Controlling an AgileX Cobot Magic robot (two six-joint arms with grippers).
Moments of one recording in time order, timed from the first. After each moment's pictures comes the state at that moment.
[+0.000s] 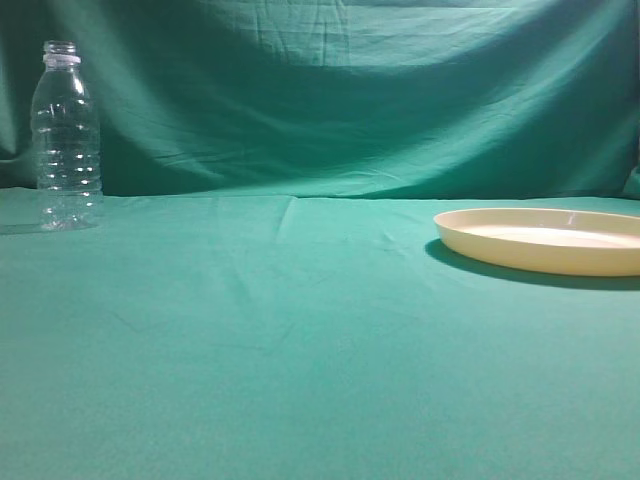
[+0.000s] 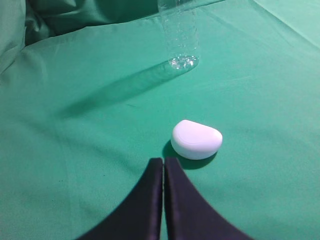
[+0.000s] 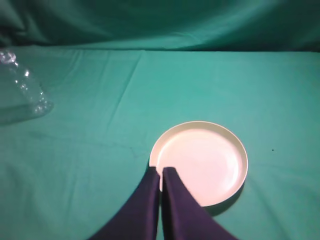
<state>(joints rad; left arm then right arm) 0.03 -0.02 0.02 -0.05 0.35 0.33 0.10 0.62 -0.92 0.33 0.93 -0.16</state>
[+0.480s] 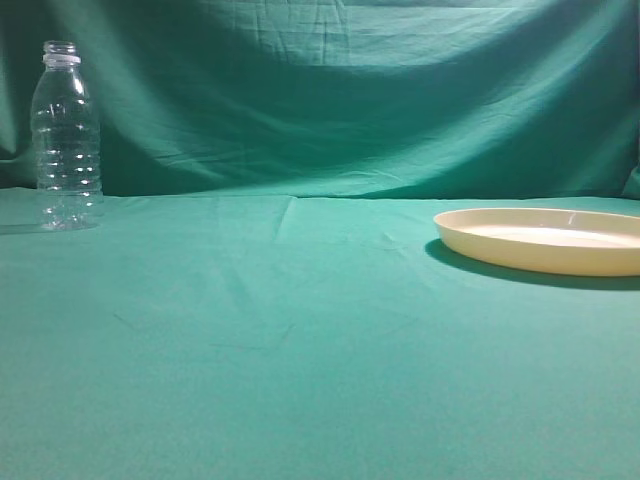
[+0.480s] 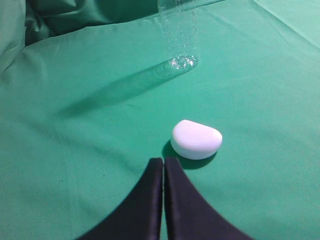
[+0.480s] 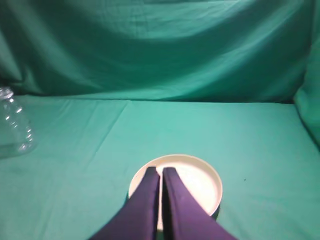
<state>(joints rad) 0.03 -0.02 0.02 -0.05 0.35 0.33 0.10 0.16 -0.65 0.26 0.82 -0.12</state>
